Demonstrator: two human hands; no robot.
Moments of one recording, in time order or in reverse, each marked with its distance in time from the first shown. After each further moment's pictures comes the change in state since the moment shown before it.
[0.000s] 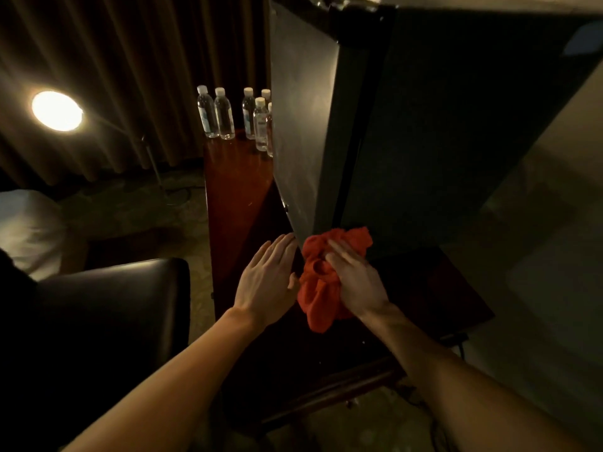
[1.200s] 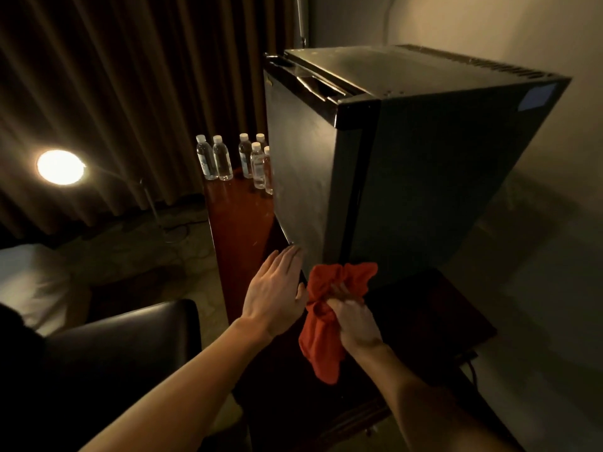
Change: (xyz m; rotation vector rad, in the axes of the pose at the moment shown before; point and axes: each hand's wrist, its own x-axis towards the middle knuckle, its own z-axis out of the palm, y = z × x) left_hand 0.037 -0.010 -0.062 0.061 0.049 0.132; right_hand 0.000 -0.029 0.017 0.020 -0.059 0.176
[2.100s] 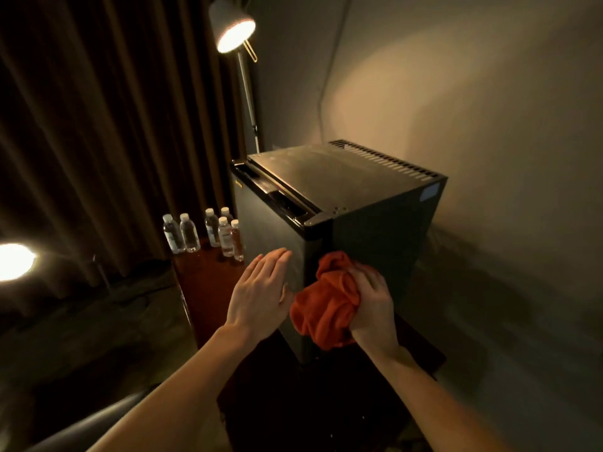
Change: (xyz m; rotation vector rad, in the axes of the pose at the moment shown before) left_hand 0.084 0.004 -0.148 -0.057 0.162 0.214; right_hand -0.004 -0.071 -0.222 0.195 0.689 0.165
